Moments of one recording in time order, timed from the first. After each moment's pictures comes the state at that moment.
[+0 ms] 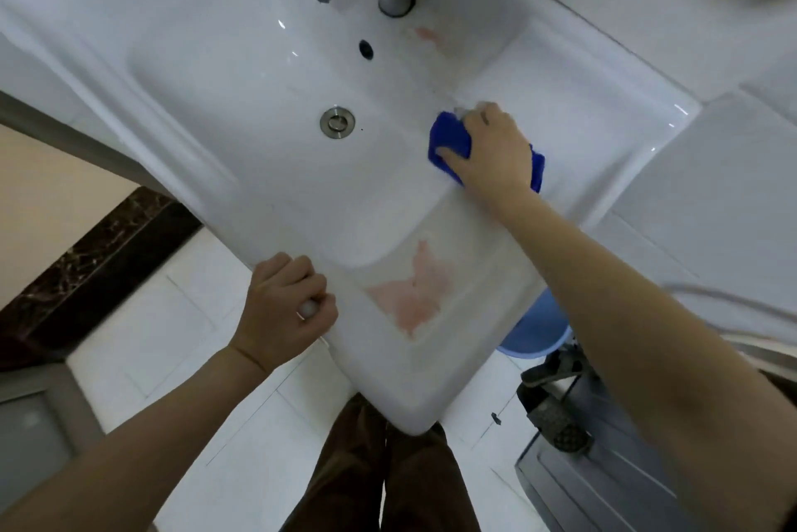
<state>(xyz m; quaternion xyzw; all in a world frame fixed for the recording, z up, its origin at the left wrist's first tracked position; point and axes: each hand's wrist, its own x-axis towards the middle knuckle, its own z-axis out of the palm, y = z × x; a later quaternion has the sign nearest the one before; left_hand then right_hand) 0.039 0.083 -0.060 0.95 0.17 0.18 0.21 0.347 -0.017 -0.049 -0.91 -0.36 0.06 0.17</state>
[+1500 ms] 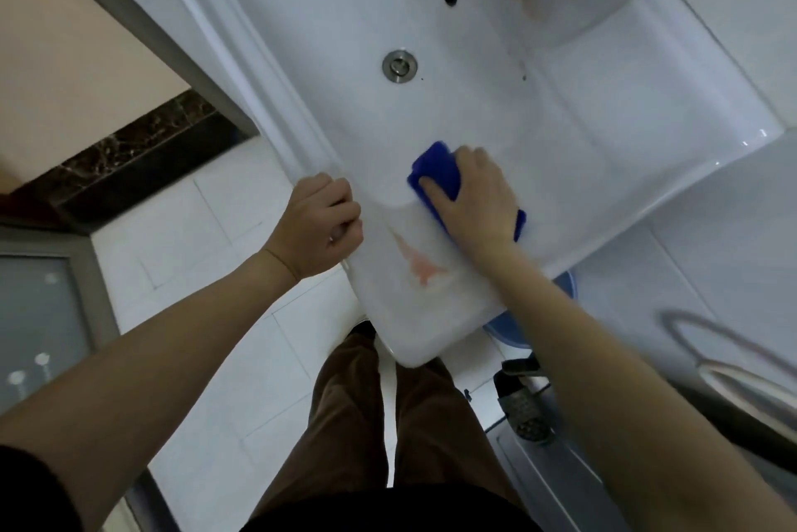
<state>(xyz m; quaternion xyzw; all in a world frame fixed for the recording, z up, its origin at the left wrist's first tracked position) 0.036 0.077 -0.055 0.95 0.18 0.18 0.19 0.238 -0.043 -0.052 -0.87 -0.42 0.13 0.20</state>
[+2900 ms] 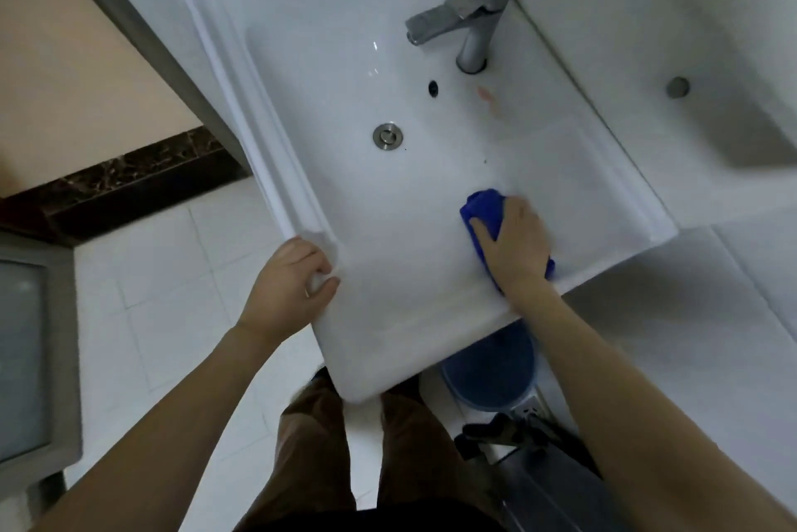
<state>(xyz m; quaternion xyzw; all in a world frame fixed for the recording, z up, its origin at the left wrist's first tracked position) 0.029 0.029 -0.039 0.88 0.37 0.15 0.26 0.345 -0.076 -0.038 -0.88 -0.43 0.11 0.14</state>
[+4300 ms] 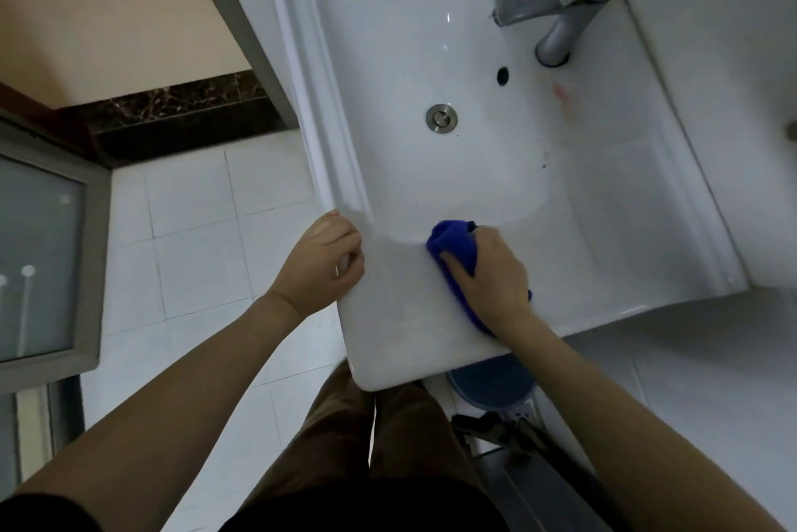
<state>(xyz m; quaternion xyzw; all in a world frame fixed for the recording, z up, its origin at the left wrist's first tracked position) 0.030 0.030 -0.051 0.87 0.37 0.17 0.26 0.280 -0.072 -0.052 -0.79 -0.55 0.20 0.18</state>
